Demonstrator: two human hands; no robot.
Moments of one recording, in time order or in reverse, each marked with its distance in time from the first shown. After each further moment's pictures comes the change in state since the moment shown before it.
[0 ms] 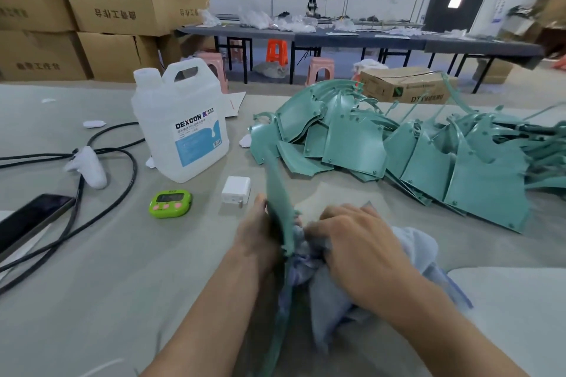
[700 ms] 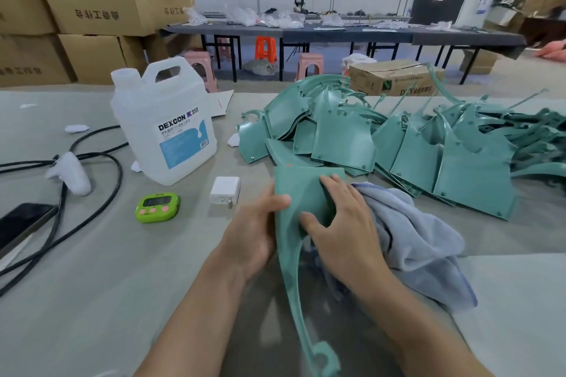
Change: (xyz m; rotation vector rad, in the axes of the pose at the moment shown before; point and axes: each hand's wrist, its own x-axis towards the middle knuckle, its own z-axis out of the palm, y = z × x) left_hand 0.005 0.005 -0.007 0.171 -0.519 0.126; right_hand 0.019 0.013 0.044 0.539 0.346 0.430
